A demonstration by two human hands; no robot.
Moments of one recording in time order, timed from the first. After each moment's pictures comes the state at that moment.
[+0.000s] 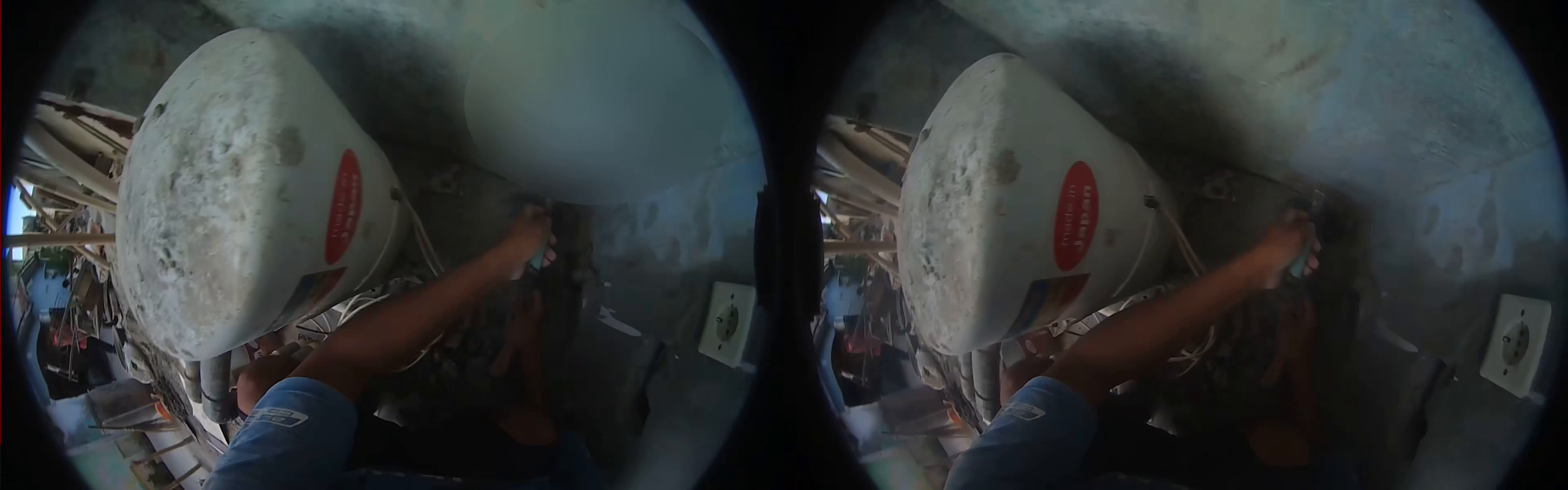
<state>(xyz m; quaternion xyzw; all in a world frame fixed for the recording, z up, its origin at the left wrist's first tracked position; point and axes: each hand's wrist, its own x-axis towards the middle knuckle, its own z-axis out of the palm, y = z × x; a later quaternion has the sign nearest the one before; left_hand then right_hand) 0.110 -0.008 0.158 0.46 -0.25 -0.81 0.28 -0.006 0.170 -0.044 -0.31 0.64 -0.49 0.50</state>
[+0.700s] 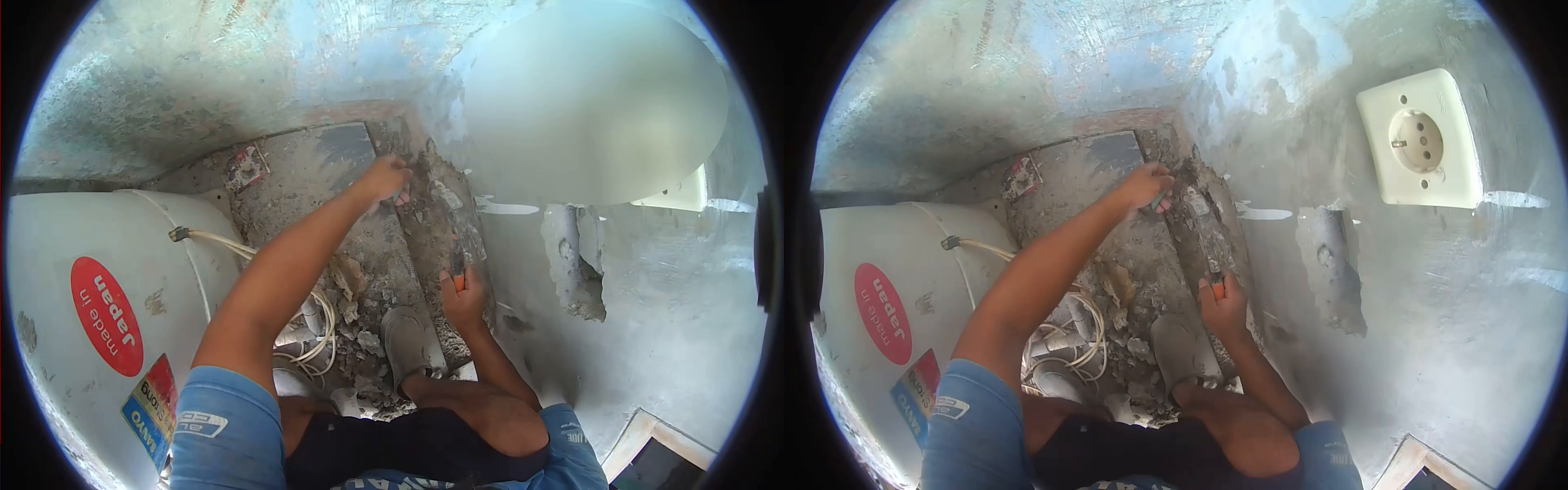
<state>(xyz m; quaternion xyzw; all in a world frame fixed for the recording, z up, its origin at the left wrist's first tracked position) 0.027 -0.017 0.036 0.39 -0.46 -0.79 0.05 -0.029 0.247 0.103 -0.36 0.83 -0.36 0.24</state>
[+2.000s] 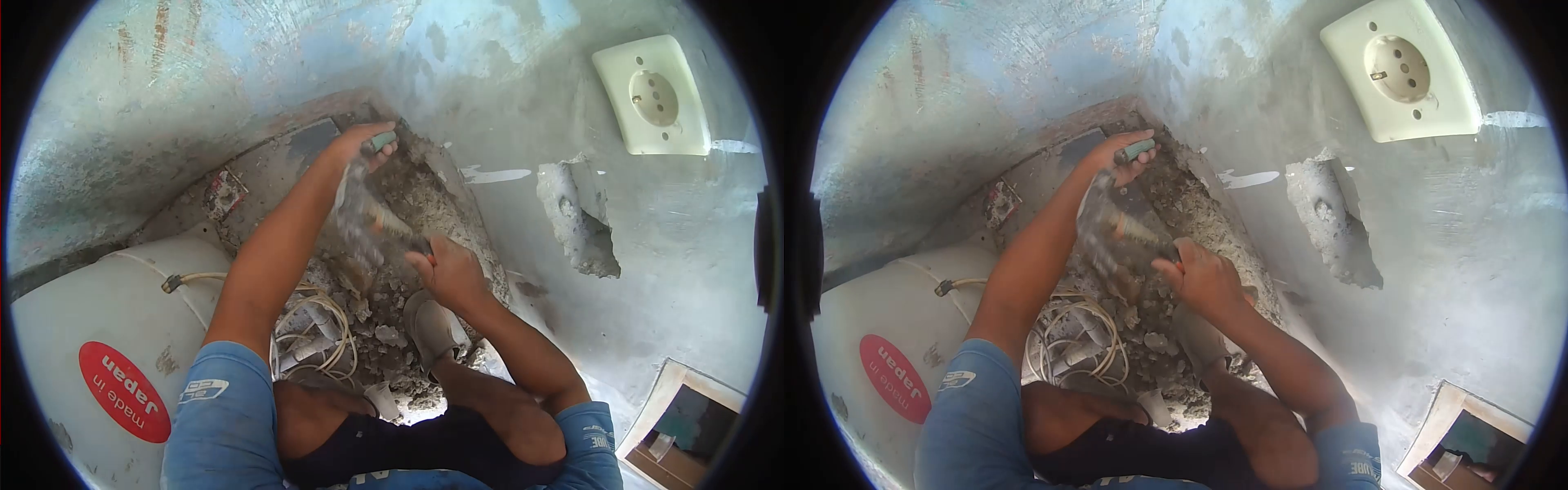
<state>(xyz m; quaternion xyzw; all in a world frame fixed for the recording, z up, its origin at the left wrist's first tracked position) 0.006 -0.069 0.039 0.32 -0.22 -0.92 -0.05 0.000 0.192 0.155 -0.51 0.83 -0.15 0.17</state>
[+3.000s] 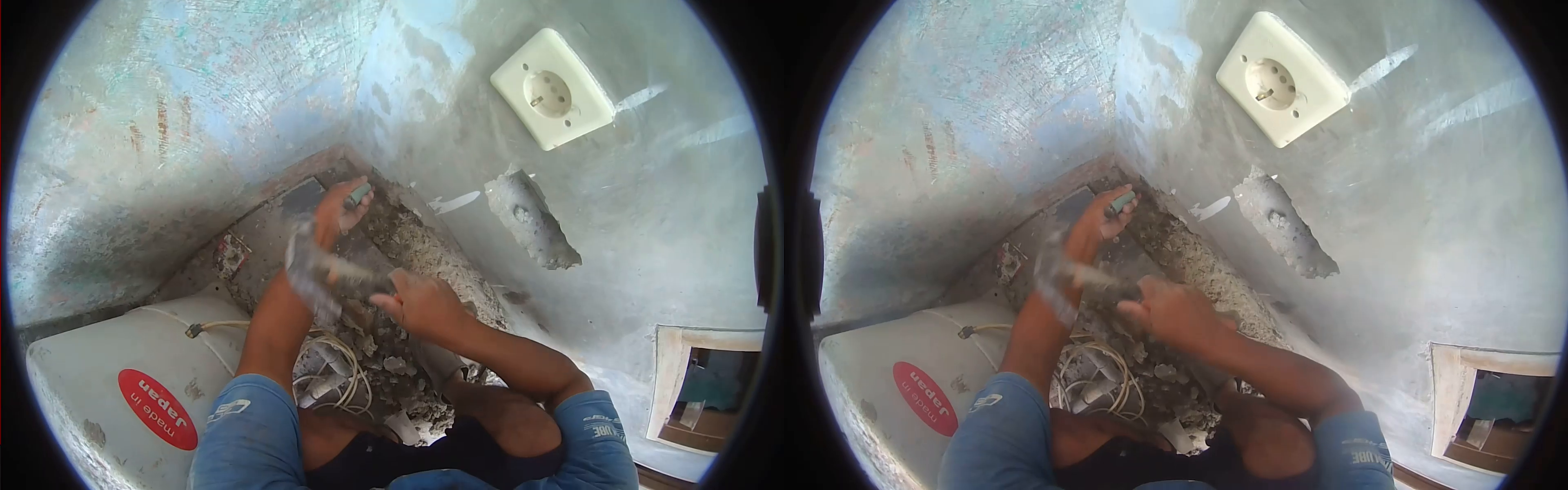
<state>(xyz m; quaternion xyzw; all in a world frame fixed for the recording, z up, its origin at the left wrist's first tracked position) 0.007 -0.057 0.031 0.31 -0.18 -0.93 0.01 0.022 0.176 0.195 -0.50 0.82 -0.16 0.22</state>
